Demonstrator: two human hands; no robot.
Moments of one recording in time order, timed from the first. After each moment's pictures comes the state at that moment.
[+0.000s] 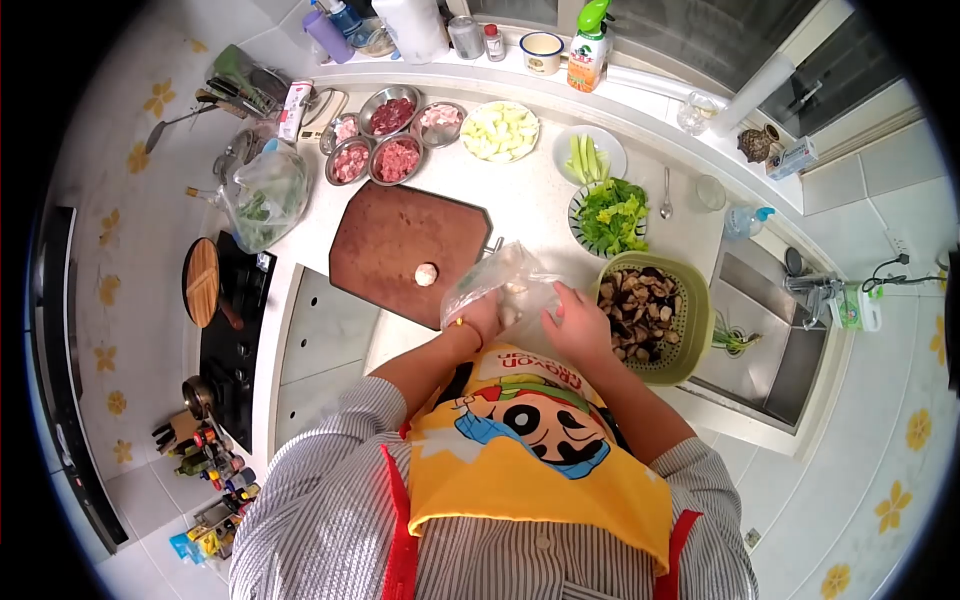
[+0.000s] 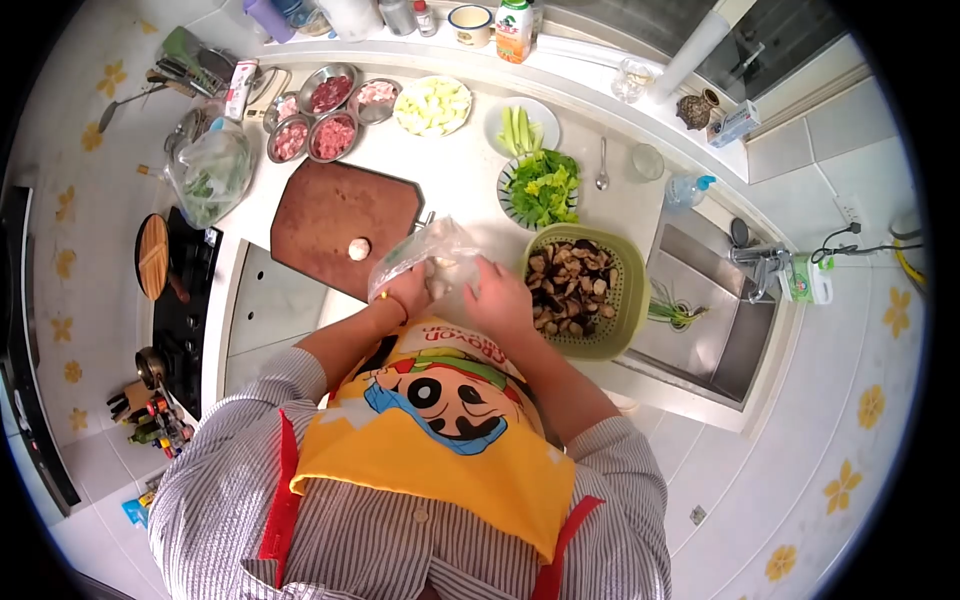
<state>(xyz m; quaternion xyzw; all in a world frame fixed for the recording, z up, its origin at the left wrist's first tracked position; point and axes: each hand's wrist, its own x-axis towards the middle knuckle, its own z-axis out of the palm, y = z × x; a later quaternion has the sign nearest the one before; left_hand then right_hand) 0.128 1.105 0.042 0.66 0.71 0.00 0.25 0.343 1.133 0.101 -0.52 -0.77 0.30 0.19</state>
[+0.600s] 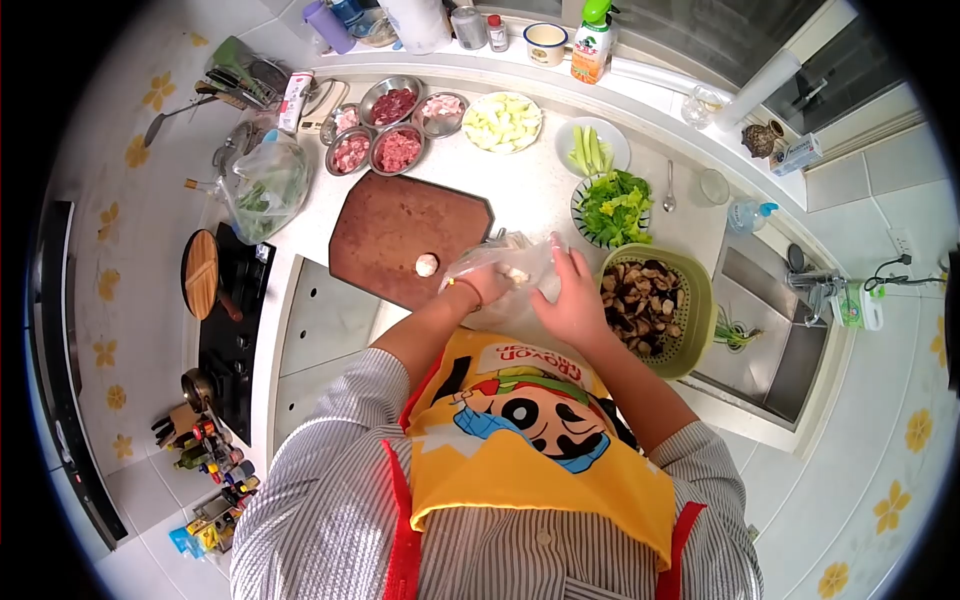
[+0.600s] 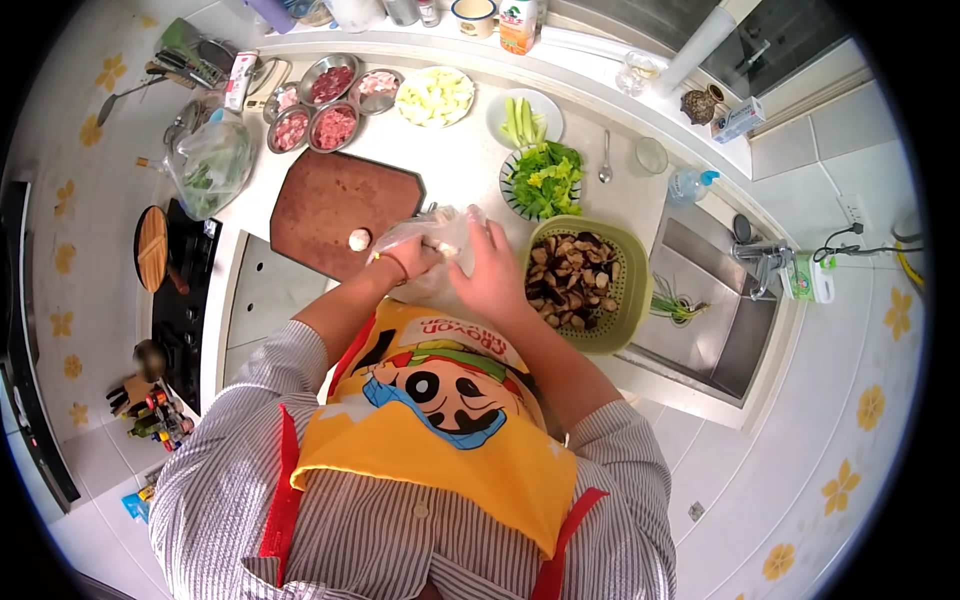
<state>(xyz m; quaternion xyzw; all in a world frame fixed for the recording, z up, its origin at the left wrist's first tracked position) 0.104 1.157 0.048 0.65 0.68 0.06 0.34 0.324 1.154 0.115 -0.48 -0.79 0.28 0.27</state>
